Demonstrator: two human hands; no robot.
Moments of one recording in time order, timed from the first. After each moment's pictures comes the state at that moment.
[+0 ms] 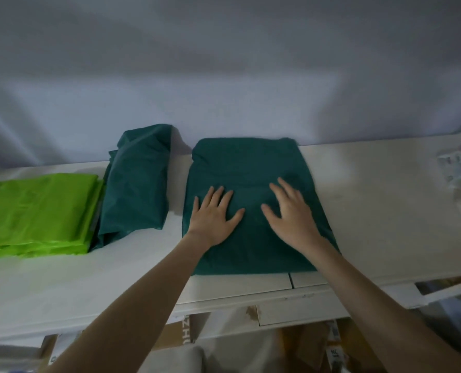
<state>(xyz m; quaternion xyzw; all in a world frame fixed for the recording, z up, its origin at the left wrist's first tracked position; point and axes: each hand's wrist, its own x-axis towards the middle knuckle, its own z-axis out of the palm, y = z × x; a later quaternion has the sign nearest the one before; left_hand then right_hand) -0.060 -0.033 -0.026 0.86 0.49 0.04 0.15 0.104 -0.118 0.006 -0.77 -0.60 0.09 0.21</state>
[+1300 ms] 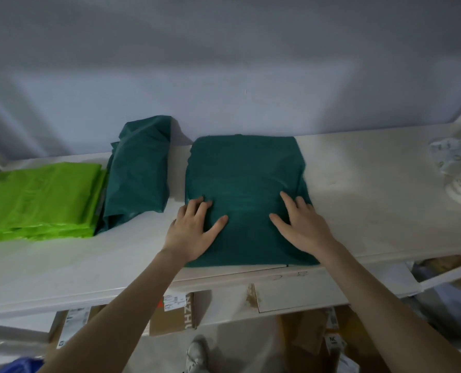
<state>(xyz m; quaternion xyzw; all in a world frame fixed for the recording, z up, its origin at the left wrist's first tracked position) -0.114 -0.088 -0.019 0.82 0.53 0.09 0.20 0.119 -0.163 -0.012 -0.80 -0.57 0.15 0.07</state>
